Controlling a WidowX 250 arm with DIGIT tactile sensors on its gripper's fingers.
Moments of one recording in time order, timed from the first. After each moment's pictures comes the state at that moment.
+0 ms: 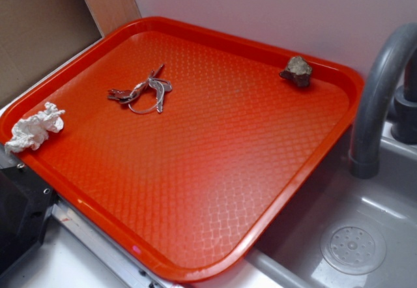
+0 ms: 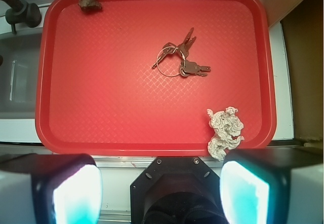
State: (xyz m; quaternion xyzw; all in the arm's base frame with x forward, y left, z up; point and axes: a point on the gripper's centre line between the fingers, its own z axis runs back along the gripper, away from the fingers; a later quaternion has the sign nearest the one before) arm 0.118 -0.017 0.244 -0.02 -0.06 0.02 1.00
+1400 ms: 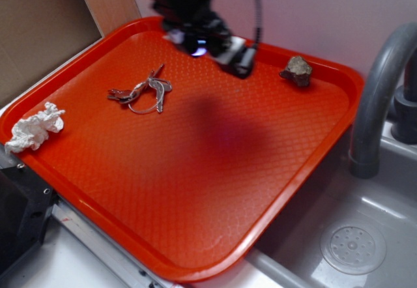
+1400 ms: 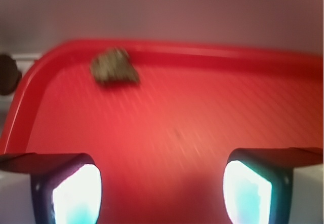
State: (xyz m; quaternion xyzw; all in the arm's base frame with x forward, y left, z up) arm 0.299 -0.104 0.079 -0.03 -0.18 -0.04 0.98
